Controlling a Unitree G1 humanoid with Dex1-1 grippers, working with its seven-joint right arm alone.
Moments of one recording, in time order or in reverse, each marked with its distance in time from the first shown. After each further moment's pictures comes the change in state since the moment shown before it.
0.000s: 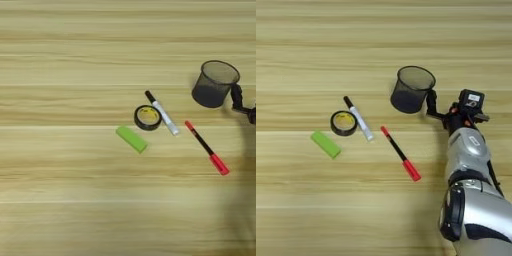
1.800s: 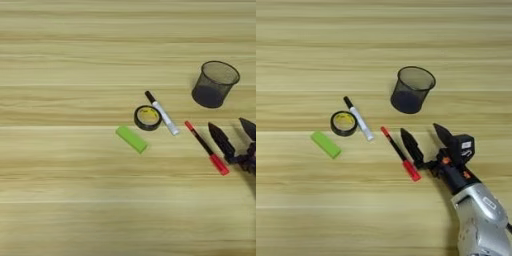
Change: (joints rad) arm 0.682 0.106 0.127 -0.955 0.219 0.265 0.469
